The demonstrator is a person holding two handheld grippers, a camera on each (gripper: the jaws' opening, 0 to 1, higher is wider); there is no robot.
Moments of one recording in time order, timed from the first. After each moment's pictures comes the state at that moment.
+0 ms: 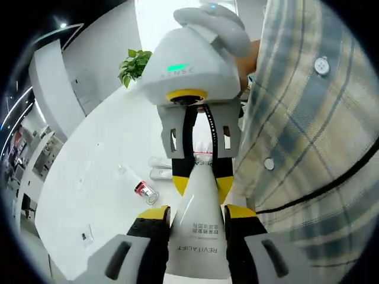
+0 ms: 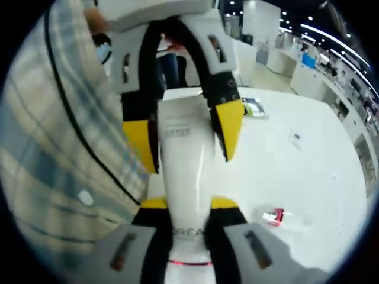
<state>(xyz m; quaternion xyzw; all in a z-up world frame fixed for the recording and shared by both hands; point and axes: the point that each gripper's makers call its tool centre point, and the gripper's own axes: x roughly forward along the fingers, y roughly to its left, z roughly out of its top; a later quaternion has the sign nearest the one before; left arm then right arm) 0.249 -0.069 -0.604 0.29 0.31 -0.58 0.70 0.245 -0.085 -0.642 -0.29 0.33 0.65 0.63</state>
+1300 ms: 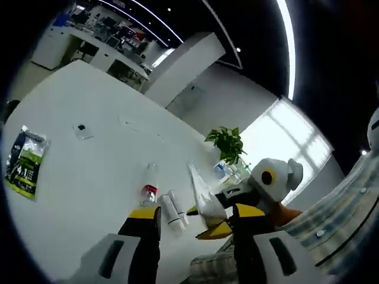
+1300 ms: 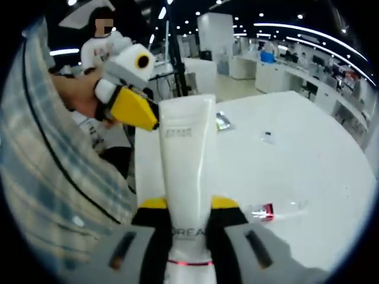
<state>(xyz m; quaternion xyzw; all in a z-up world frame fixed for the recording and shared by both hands) 0.285 -0.047 -0.569 -0.34 0.32 -0.37 0.80 0.282 -0.078 -0.612 -0.16 0.32 0.57 0.74</state>
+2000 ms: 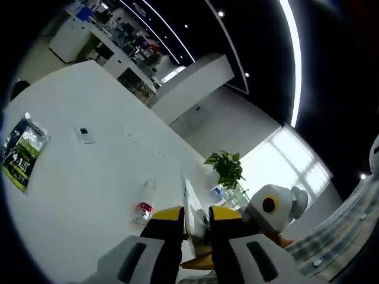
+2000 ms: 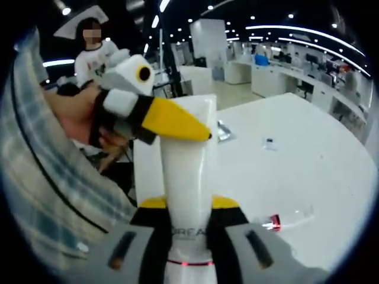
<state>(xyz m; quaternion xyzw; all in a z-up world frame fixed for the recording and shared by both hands) 0.313 -0.043 -0.556 -0.40 0.27 -0.33 0.81 0.286 -0.049 -0.606 -0.13 0.31 0.57 0.75</state>
